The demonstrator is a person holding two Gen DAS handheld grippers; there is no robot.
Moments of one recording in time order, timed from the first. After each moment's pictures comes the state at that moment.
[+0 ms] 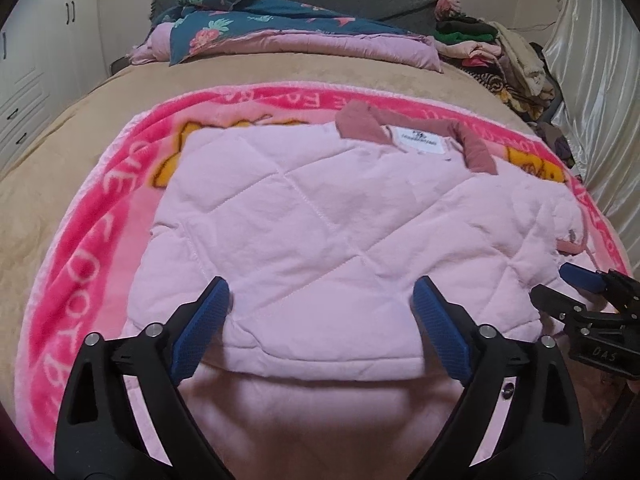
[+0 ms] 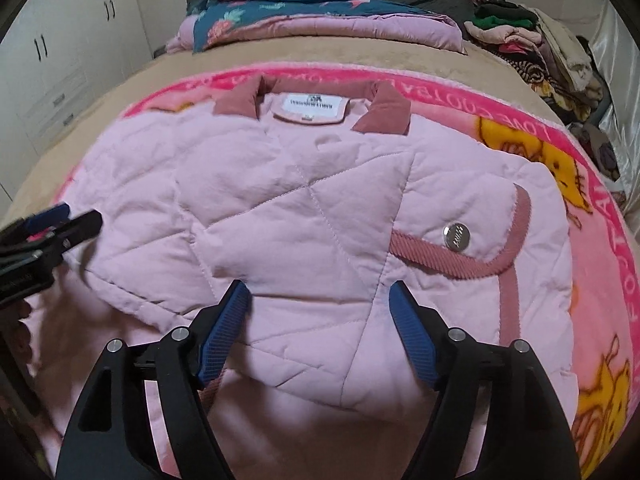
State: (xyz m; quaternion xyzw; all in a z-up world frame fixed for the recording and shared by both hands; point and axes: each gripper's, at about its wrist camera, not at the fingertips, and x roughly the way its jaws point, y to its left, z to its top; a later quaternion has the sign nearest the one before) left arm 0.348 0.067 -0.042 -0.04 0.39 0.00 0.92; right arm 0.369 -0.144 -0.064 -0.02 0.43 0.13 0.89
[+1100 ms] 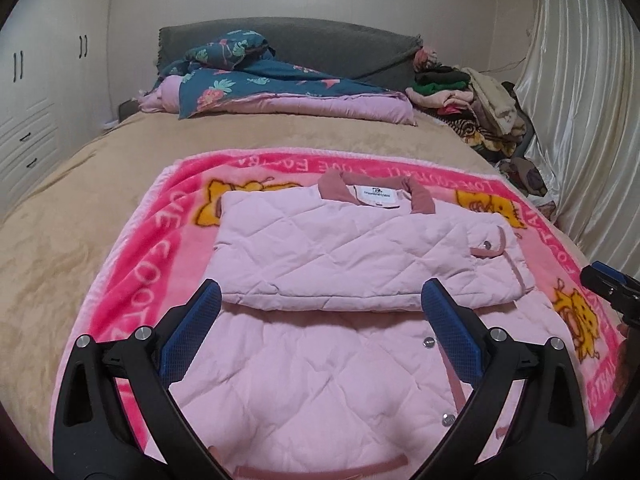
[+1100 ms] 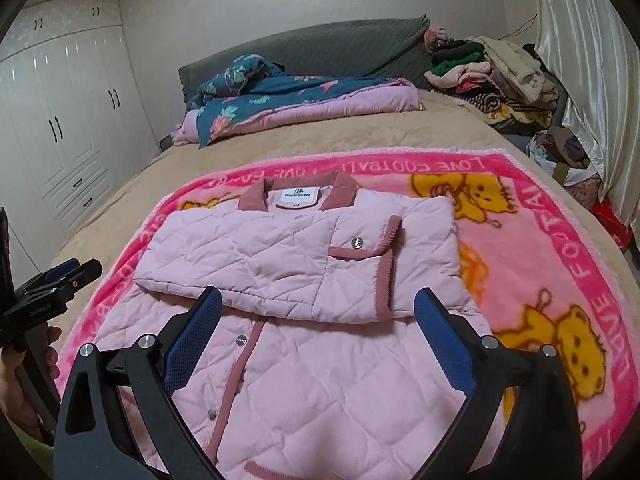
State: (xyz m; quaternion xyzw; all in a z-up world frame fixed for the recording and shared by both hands) left arm 0.231 0.059 0.047 -0.04 0.30 -0.01 0.95; right arm 0.215 -0.211 0.043 0.06 0.31 0.11 0.94
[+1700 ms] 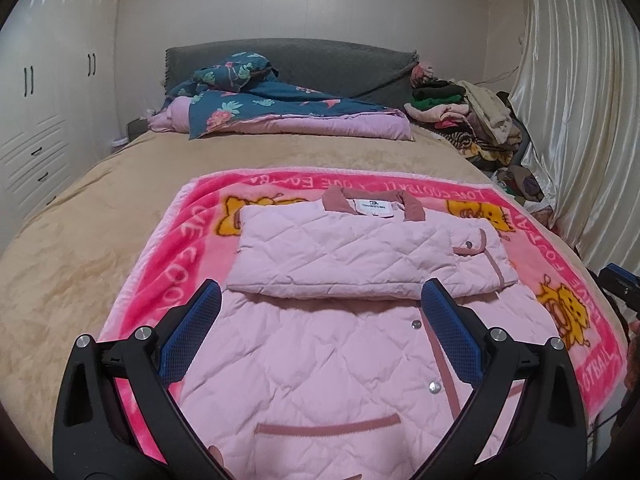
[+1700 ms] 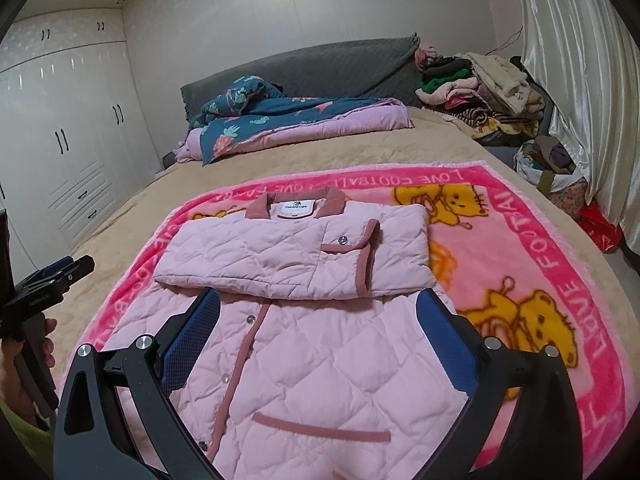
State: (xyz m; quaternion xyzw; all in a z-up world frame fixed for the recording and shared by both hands) left arm 0.169 0.060 0.074 -0.02 0.27 -0.01 0.96; right arm 0.138 -0.226 0.070 0.06 0.28 0.10 0.95
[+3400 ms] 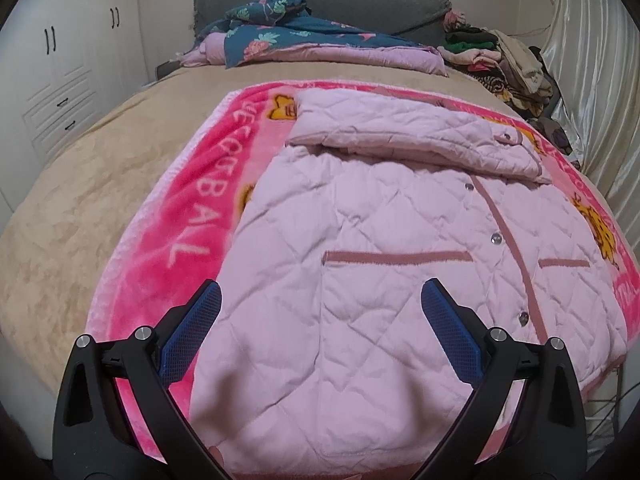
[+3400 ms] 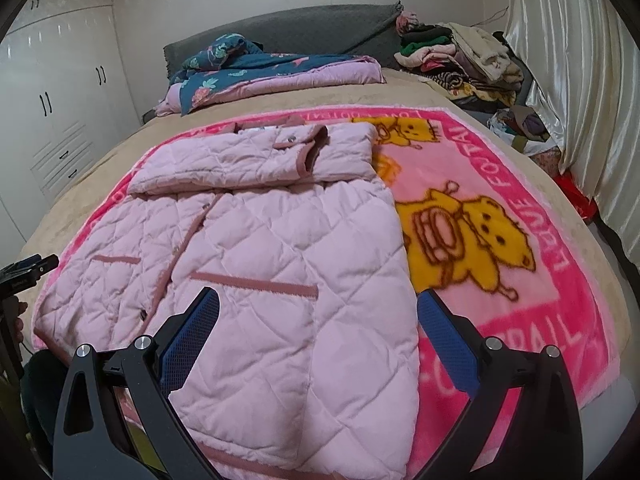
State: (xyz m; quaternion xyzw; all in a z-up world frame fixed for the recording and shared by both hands) left arm 0.081 0.097 -0.021 -0.02 0.38 0.05 0.93; right arm 0.047 -0.270 -0.017 0.03 0.35 0.07 0.93
